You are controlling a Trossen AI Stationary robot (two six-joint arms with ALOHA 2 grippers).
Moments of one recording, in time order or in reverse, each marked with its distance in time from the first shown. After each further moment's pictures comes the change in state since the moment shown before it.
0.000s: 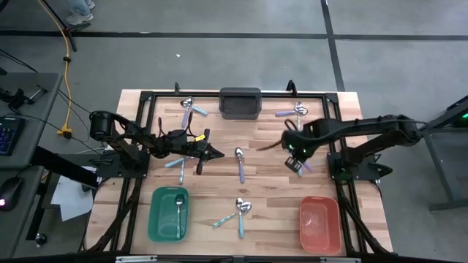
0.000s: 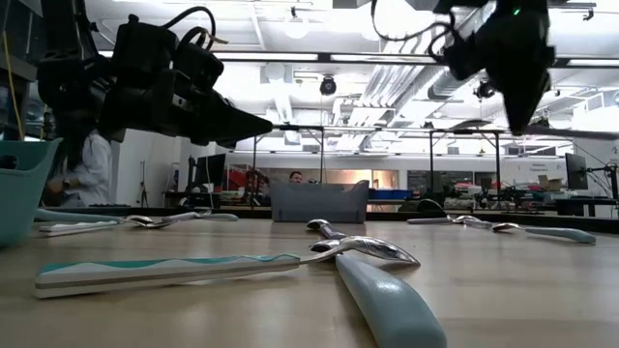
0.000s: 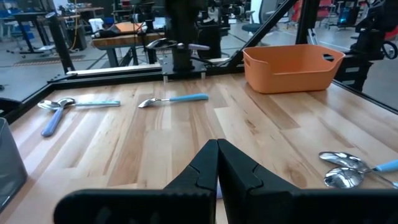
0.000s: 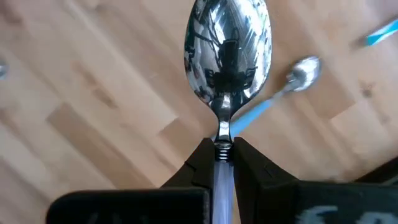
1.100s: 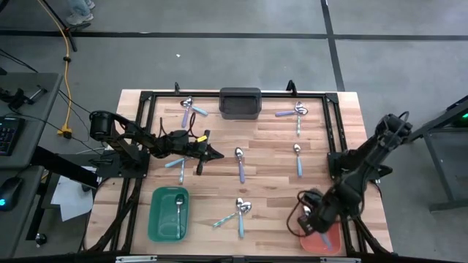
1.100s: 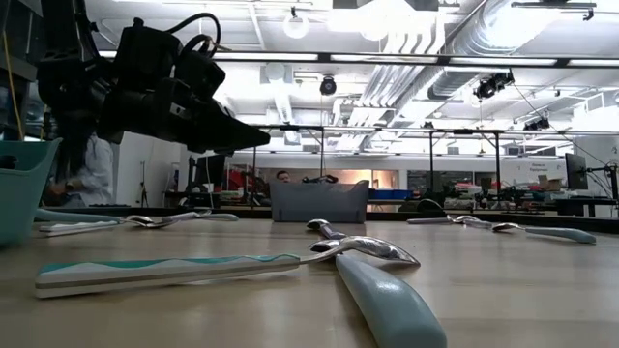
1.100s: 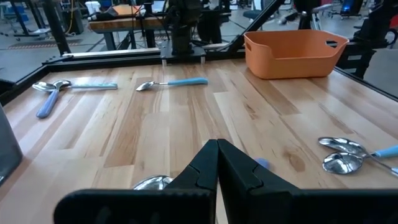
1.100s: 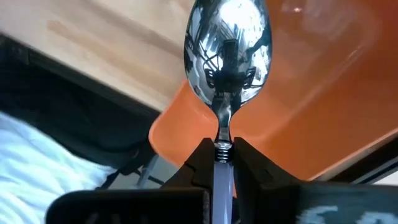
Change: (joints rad) left arm 0.000 0.000 0.001 -0.063 -0.003 -0.005; right arm 0.841 0.125 0.063 0.282 -0.173 1.276
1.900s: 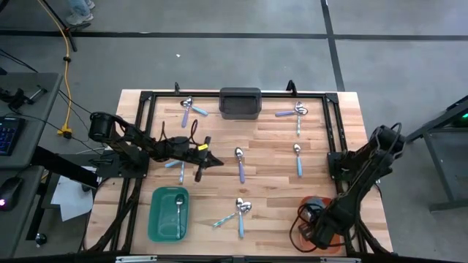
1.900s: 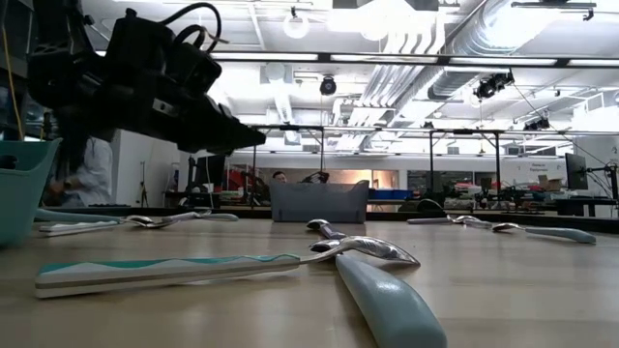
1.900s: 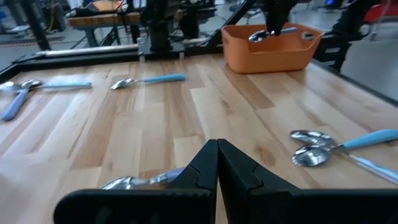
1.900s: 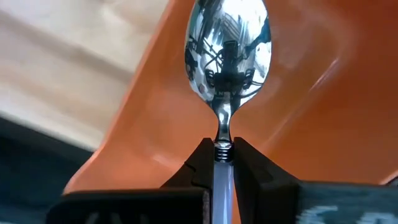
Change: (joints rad) left arm -0.099 0.000 0.000 -0.026 -0.058 -0.001; right arm 0.098 0.187 0.000 -0.039 0.090 0.069
